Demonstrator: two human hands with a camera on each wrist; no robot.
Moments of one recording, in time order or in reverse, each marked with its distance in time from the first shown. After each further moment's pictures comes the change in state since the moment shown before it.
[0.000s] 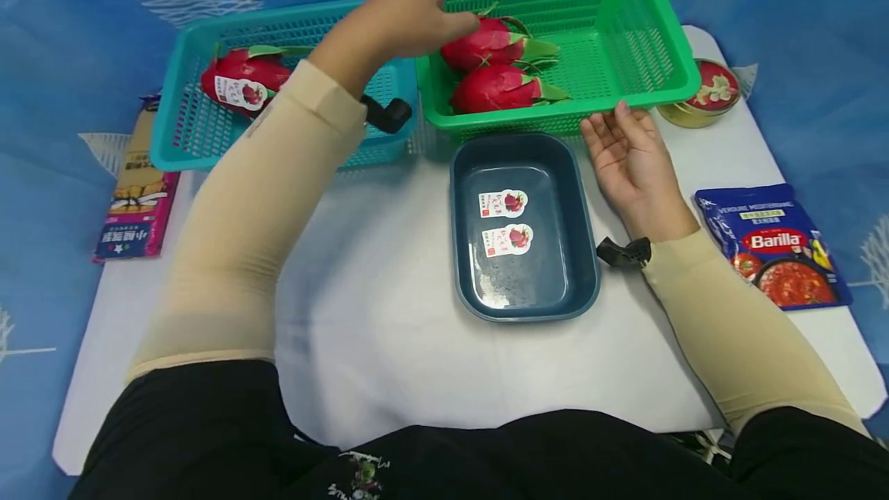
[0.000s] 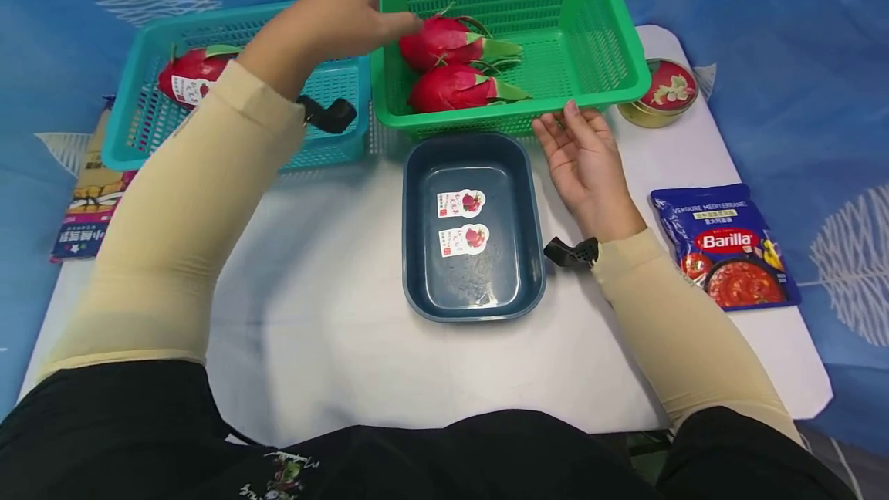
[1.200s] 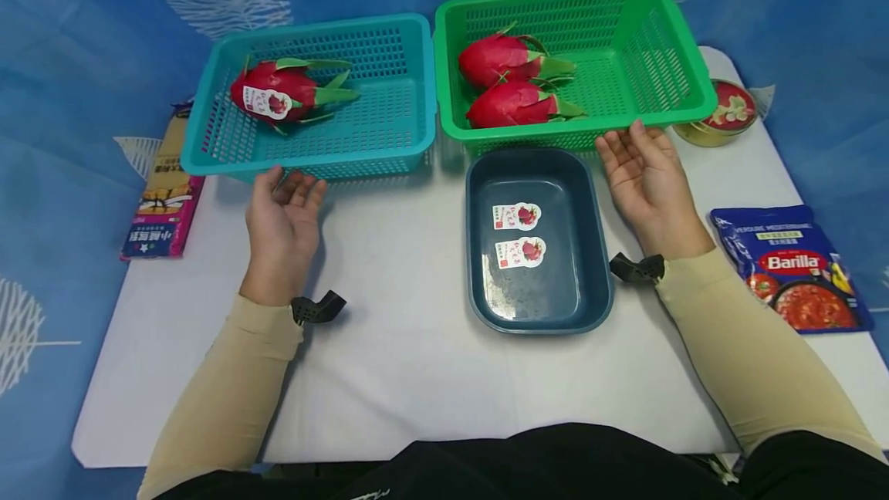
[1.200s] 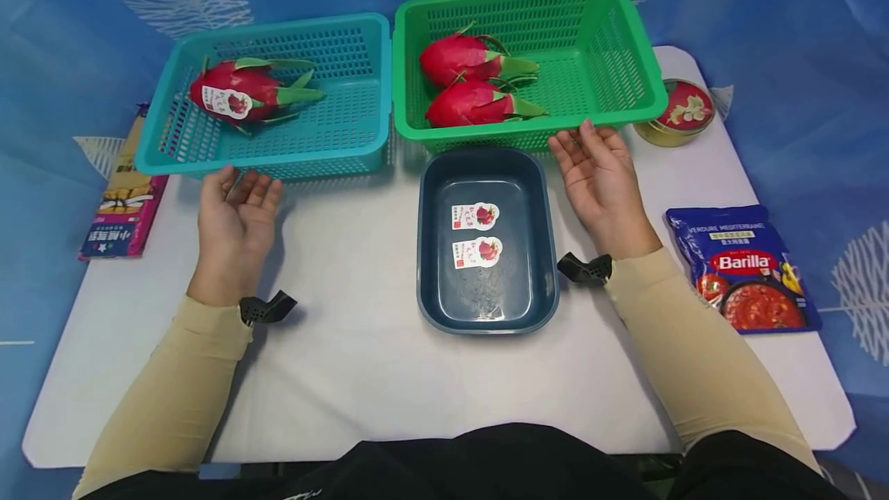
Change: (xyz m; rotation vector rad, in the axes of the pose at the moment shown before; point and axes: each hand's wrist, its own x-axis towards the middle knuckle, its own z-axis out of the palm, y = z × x) left_hand -0.215 -0.104 0.111 -1.885 1.018 -0.512; right_hand -0.005 -0.008 -0.007 0.013 -0.040 -0.010
